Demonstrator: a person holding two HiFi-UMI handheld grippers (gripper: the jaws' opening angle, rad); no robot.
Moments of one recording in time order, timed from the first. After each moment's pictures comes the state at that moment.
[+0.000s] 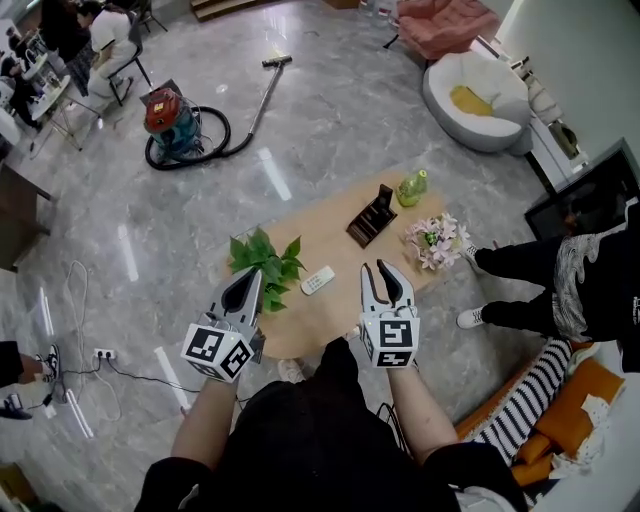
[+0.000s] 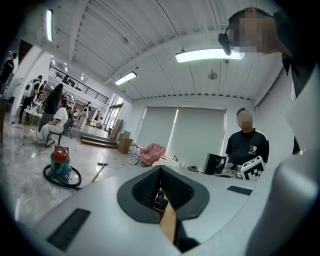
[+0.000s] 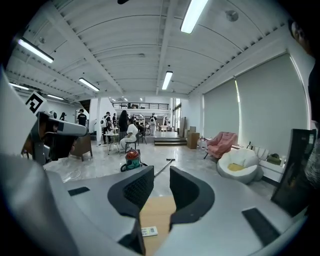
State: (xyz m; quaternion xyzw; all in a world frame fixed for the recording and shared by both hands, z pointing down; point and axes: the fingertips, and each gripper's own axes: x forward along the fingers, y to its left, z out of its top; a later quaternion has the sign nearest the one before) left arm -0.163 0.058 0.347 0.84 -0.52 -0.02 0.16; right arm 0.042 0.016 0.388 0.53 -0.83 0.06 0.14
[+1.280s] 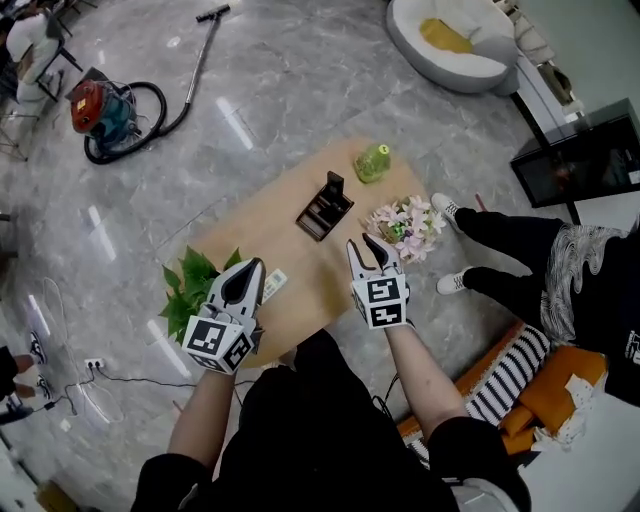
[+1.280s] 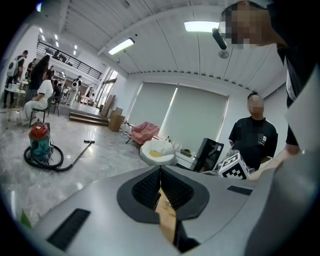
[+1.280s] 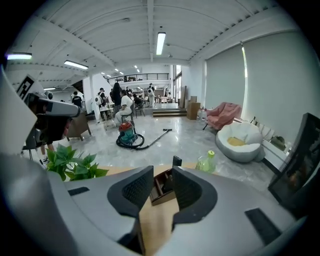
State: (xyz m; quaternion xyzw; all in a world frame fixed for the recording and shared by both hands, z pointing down) left arm -0.020 -0.114 0.462 0.86 -0.45 0.05 0.24; right arm 0.168 -0.156 0.548 0.50 -0.80 0.16 0.28
